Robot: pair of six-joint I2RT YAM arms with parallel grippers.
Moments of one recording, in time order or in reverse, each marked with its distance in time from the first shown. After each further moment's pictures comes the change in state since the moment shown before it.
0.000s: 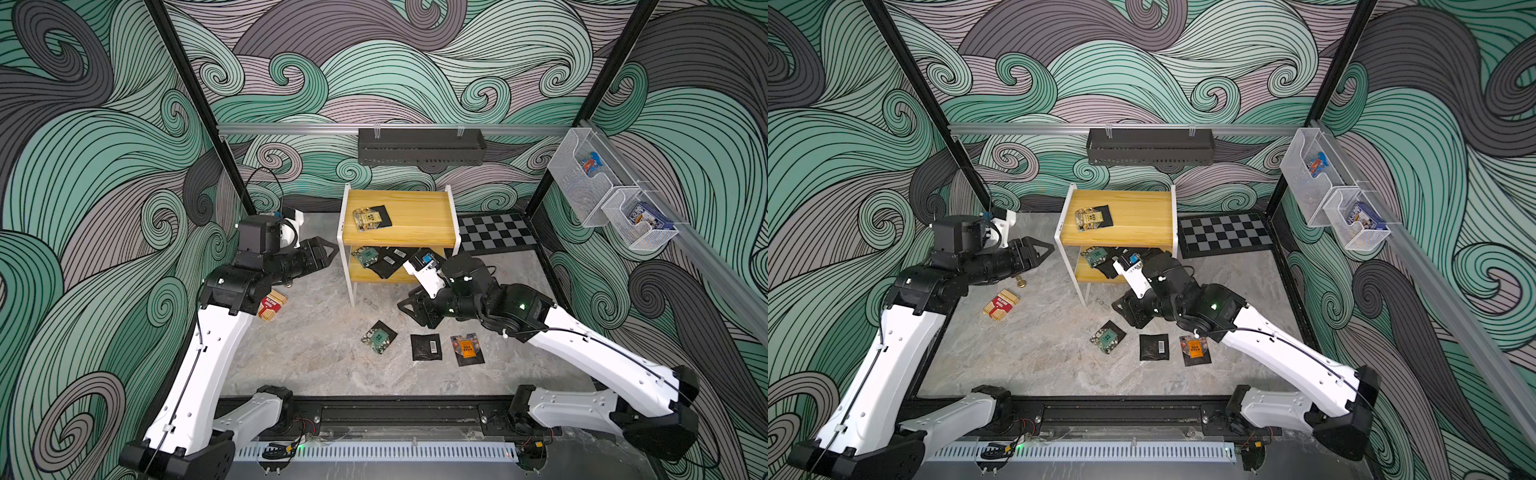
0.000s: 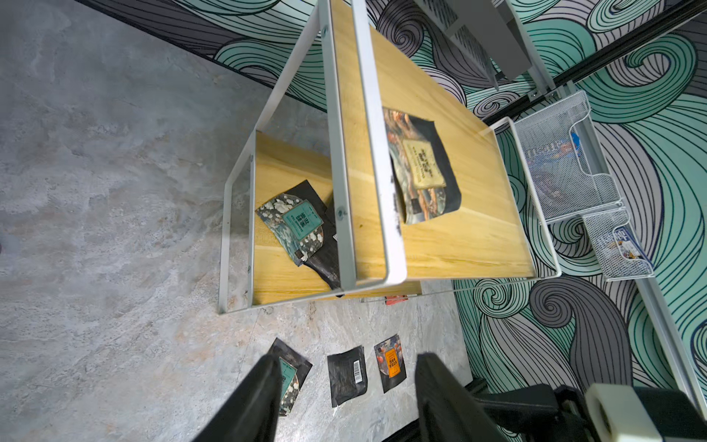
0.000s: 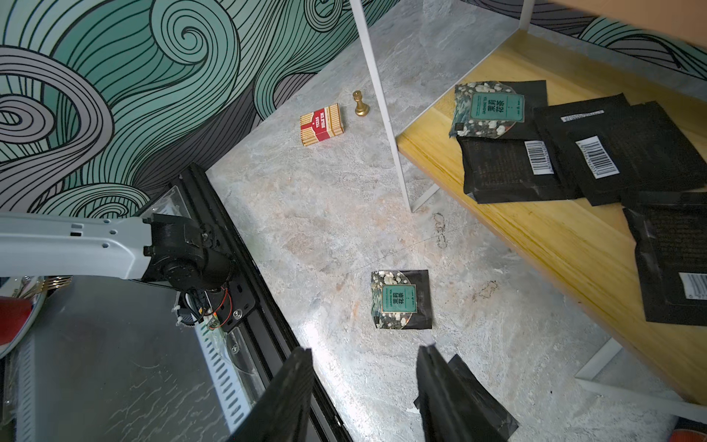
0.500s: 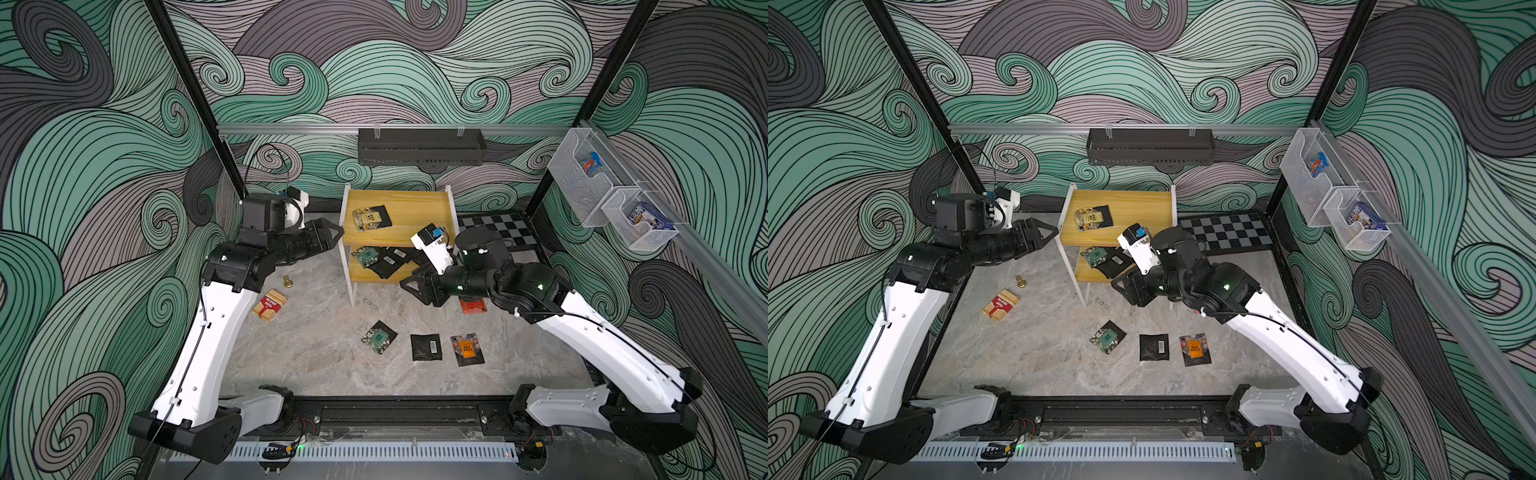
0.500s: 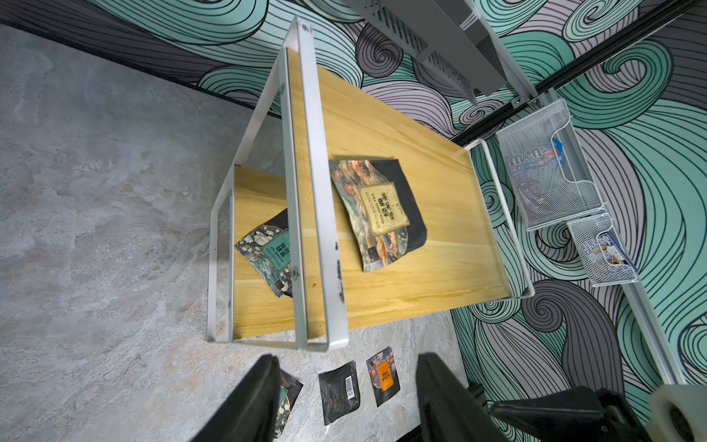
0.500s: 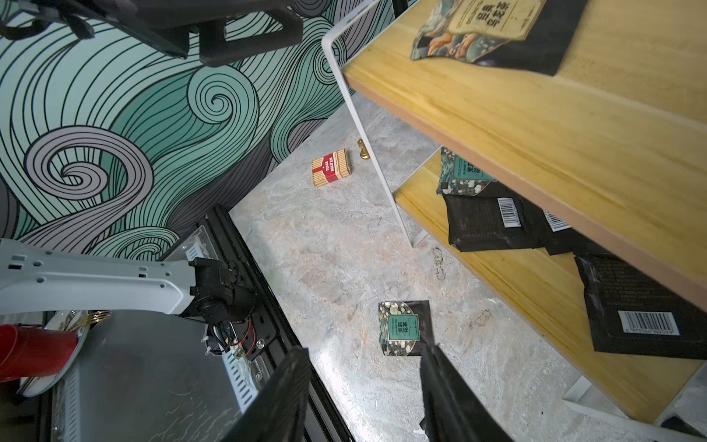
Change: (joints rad) left arm -0.031 0.131 0.191 -0.034 -0.009 0.015; right arm -0.087 0.095 0.262 -0.108 -0.072 0.008
